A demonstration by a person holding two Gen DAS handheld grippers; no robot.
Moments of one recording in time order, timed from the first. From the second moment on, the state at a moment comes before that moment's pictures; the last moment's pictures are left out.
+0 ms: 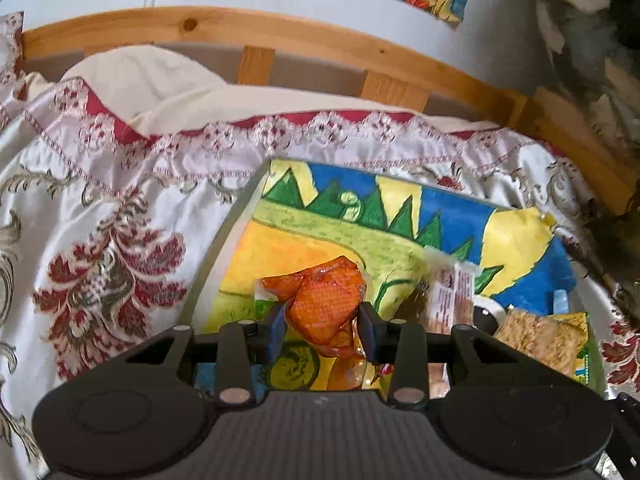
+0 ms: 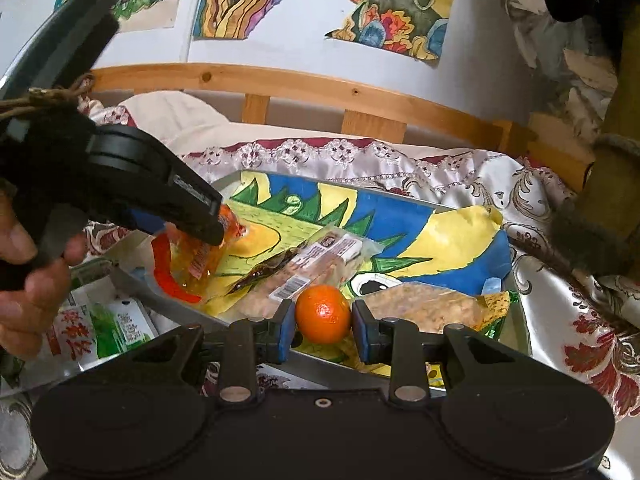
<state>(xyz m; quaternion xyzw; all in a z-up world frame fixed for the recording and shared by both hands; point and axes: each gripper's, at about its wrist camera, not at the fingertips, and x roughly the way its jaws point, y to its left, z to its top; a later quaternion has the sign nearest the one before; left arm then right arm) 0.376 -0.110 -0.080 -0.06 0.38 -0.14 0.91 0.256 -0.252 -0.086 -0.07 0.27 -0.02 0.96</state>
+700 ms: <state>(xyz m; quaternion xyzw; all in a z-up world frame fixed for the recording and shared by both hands) 0.345 -0.110 -0.049 -0.03 0.37 -0.12 0.92 0.236 -0.259 -0.064 -0.04 0.24 -0.04 0.97</state>
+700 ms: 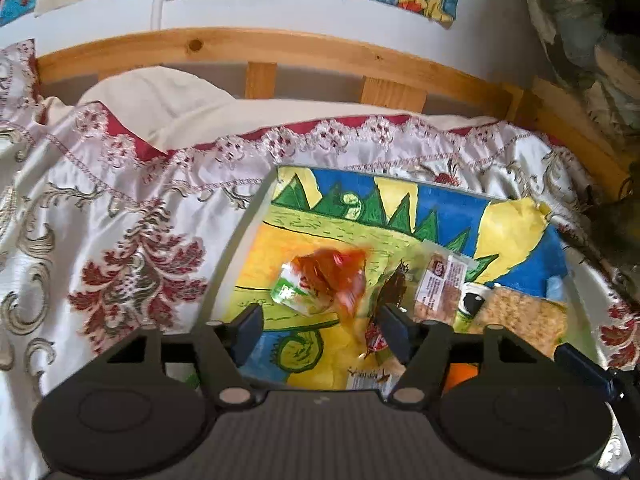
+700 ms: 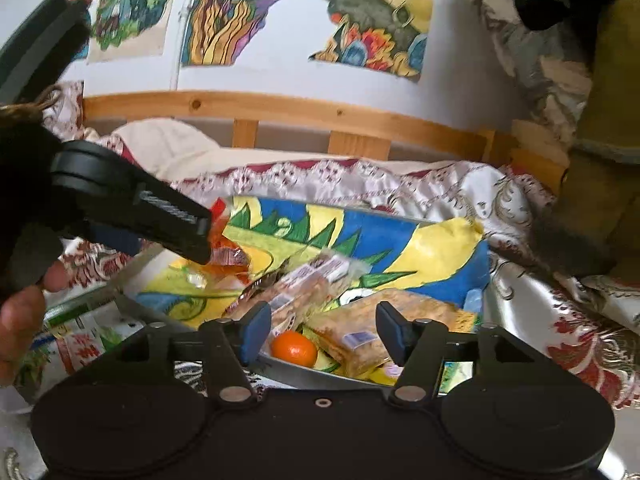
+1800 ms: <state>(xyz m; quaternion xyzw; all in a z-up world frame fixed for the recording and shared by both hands) 0.029 0.012 0.038 -0.02 0.22 -0.05 0.98 -0.030 -0.220 0.030 0.01 0.10 -0.03 0.99</state>
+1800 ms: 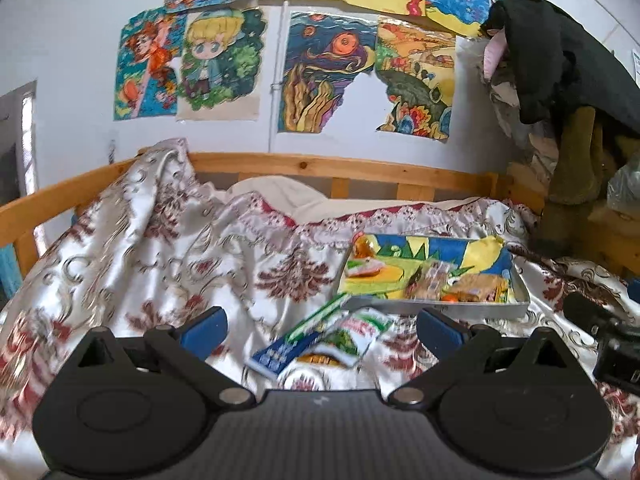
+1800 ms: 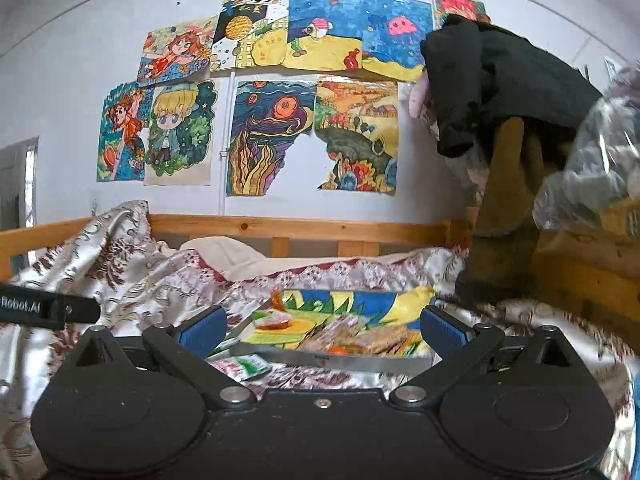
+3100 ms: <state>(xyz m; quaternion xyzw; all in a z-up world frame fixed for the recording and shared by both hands) 0.070 0.055 0.021 0.02 0.39 0.02 0.92 -0.038 -0.178 0.007 -0.05 0.21 -0.03 0.98</state>
